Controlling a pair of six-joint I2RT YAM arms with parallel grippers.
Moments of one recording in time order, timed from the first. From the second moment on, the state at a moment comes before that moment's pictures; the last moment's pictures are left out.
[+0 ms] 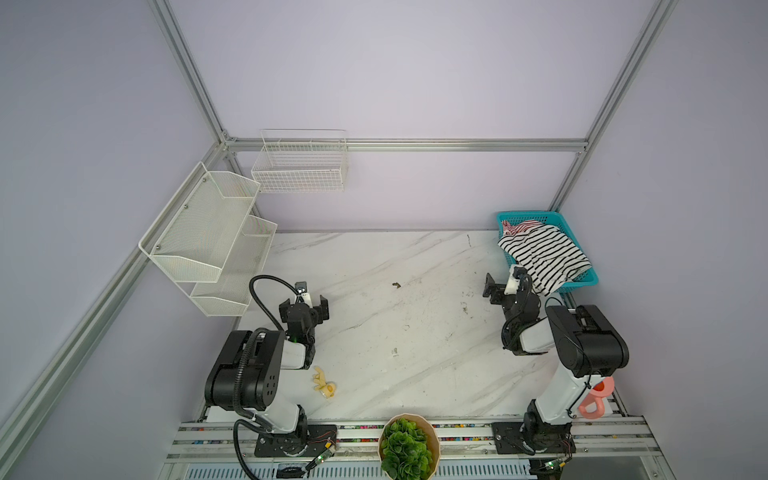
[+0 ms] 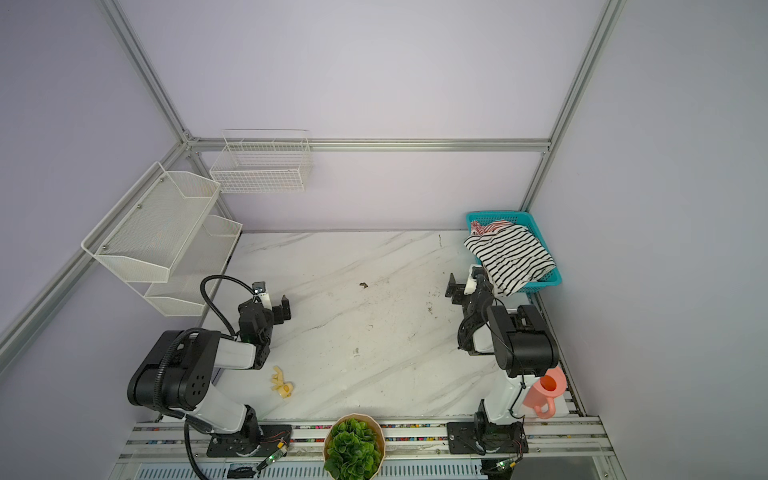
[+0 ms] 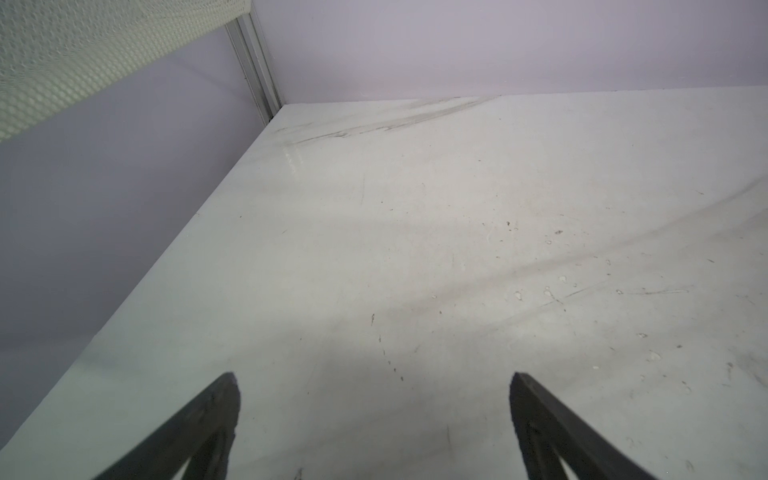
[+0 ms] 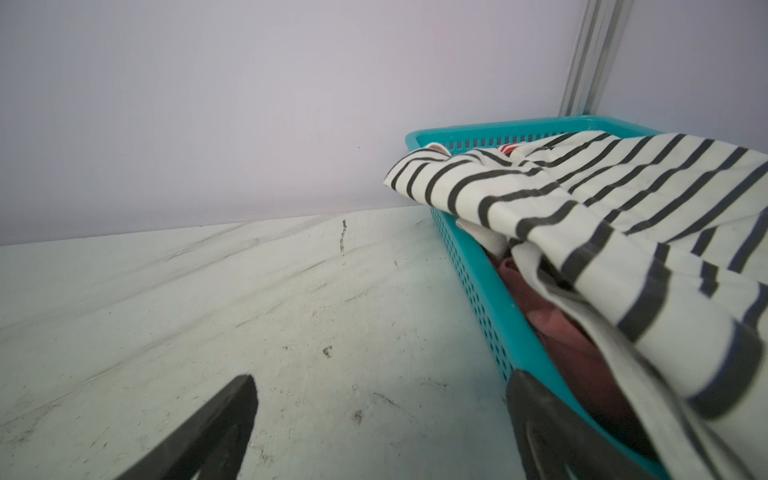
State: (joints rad) left arm -0.01 1.58 0.34 0.90 -0.28 0.03; right arm 0.05 1.79 0.45 1.24 0.07 0.07
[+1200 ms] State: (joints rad) left arm -0.10 1.24 0.79 0.03 0.28 -0.31; right arm 0.01 1.46 1.29 -0.10 0.06 0.20
